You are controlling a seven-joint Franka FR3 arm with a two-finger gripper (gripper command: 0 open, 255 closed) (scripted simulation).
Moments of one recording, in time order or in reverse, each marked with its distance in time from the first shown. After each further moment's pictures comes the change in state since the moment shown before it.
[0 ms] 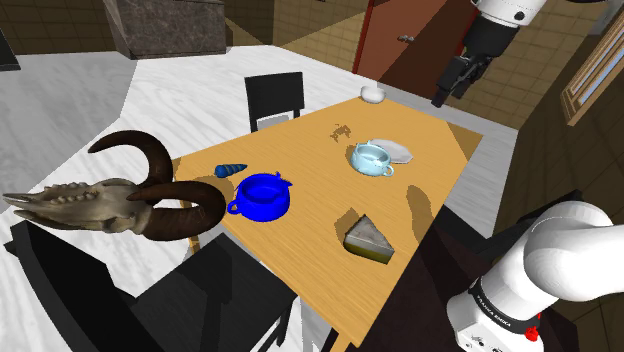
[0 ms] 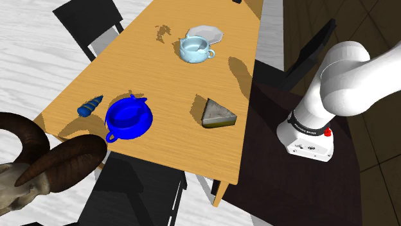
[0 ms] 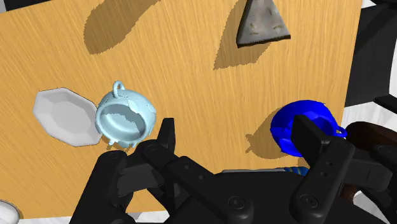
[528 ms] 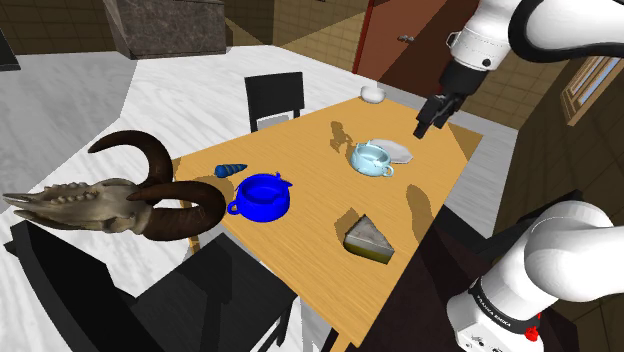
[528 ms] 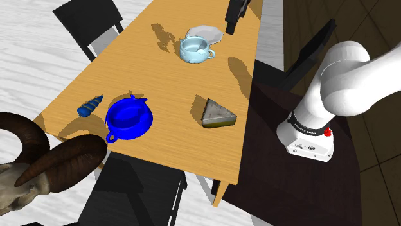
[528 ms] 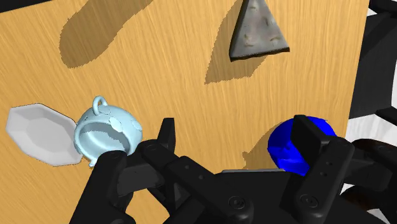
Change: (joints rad) arm 0.013 -0.022 0.018 -0.196 0.028 0.147 0.027
